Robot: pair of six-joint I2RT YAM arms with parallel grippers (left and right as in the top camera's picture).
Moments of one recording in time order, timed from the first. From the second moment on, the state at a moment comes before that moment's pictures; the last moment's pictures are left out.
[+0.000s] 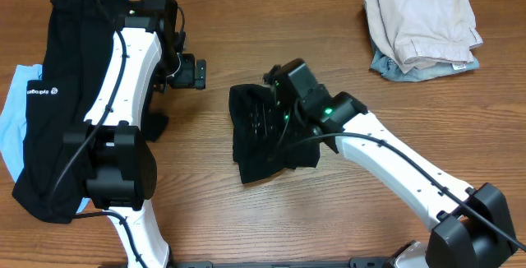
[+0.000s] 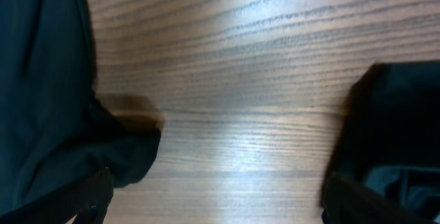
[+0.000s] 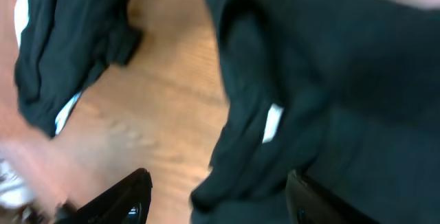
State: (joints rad) left arm -0.07 2.07 1.86 -1.29 0.02 -0.10; right arm 0.64 1.64 1.27 -0.59 -0.28 0.52
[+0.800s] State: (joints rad) left arm 0.23 2.07 1.86 -1.04 -0.10 -0.11; right arm 0.70 1.99 1.29 0.03 -0.32 0.49
